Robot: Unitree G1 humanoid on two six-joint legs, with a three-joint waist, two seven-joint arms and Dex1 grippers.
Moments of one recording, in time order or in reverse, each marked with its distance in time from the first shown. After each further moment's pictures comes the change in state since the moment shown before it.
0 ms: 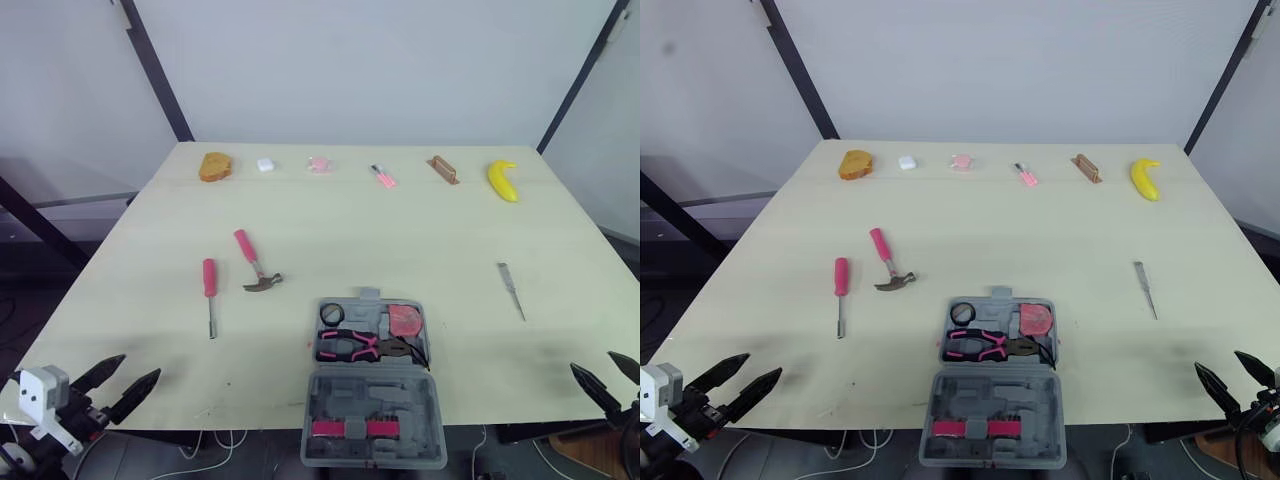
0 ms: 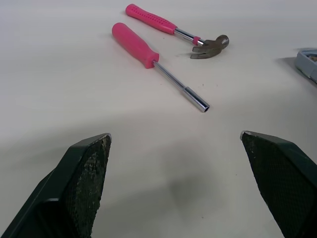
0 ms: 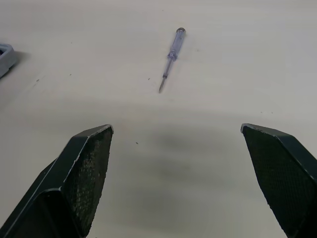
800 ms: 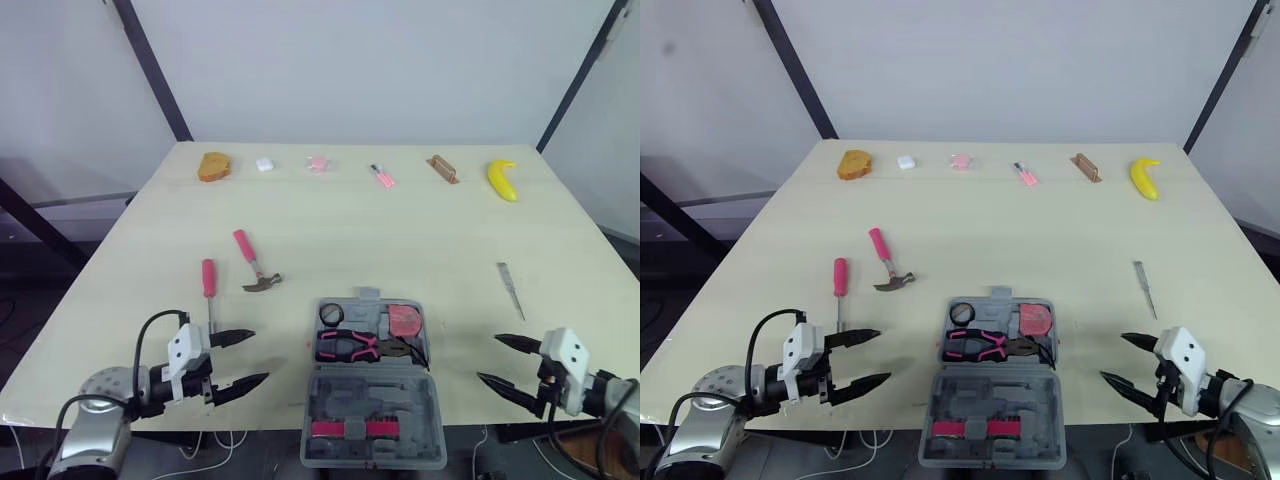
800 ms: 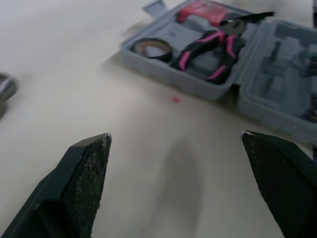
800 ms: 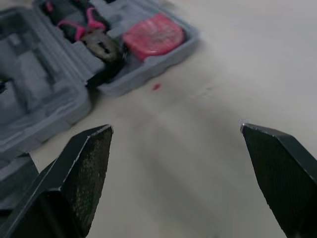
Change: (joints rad) left arm -0.208 0.018 -0.467 -0.245 0.223 -0.051 -0.133; right arm -0.161 -0.136 0.437 -0.242 -0.188 0.077 0.116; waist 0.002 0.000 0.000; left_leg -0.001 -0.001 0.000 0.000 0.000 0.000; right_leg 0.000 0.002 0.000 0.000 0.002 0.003
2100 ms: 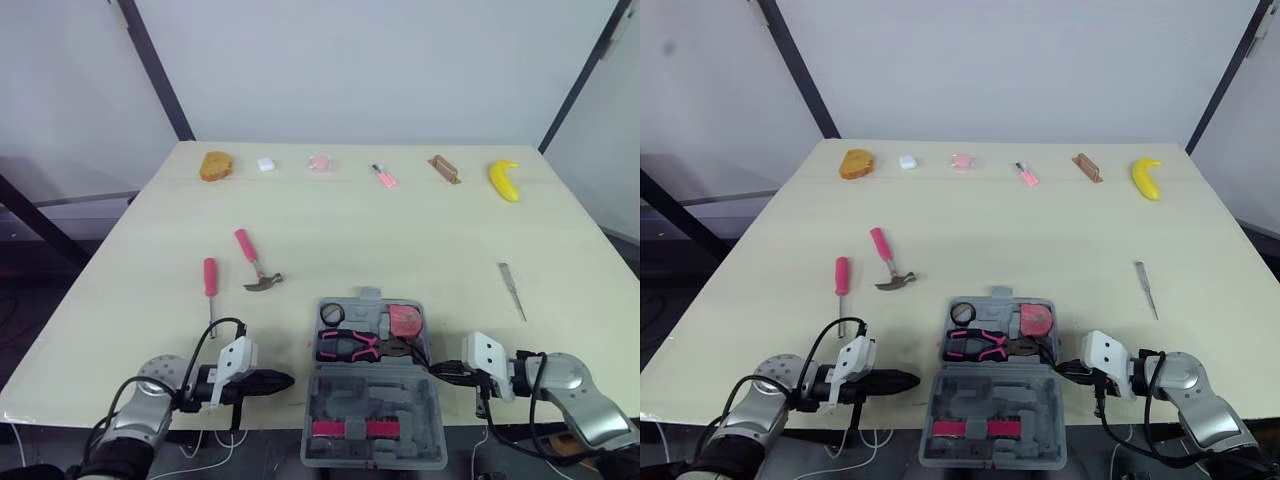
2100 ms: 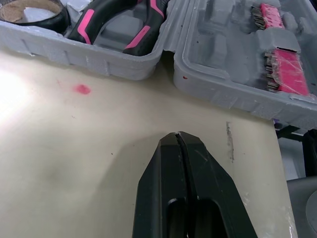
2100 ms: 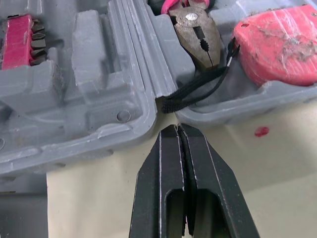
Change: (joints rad) left arm -0.157 -0.038 -0.239 0.192 0.118 -0.117 -0.095; right arm -0.235 0.040 0.345 0.112 -0.201 -0.075 0.042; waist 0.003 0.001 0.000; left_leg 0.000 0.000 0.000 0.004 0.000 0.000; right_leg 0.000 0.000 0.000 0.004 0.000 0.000
